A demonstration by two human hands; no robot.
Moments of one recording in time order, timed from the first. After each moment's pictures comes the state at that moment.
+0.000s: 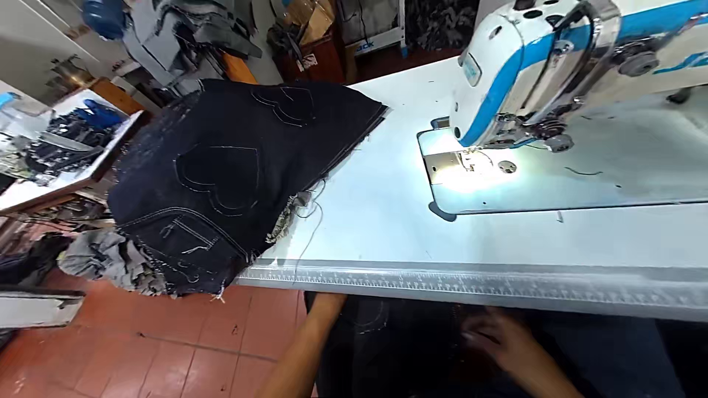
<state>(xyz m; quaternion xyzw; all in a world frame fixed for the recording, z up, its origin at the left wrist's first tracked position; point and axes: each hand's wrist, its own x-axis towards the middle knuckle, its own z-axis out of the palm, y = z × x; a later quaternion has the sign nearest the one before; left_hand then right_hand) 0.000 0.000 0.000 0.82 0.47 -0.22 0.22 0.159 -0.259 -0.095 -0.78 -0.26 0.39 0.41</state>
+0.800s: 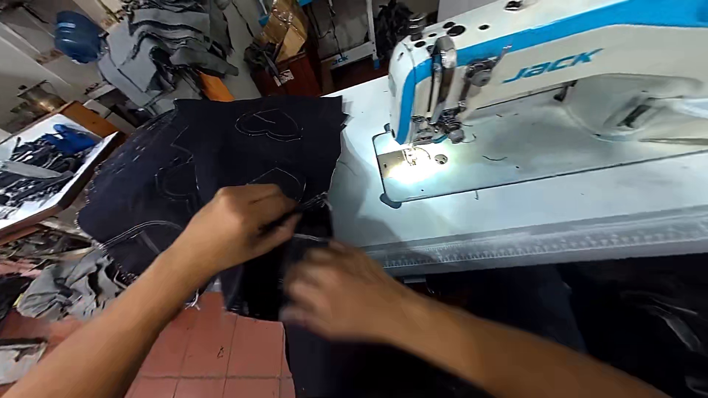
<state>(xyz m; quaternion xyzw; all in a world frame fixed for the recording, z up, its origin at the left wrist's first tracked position) 0.022 0.055 0.220 0.97 -0.15 0.18 -0.02 0.108 -0.133 0.102 -0.59 -0.71 -0.05 0.38</state>
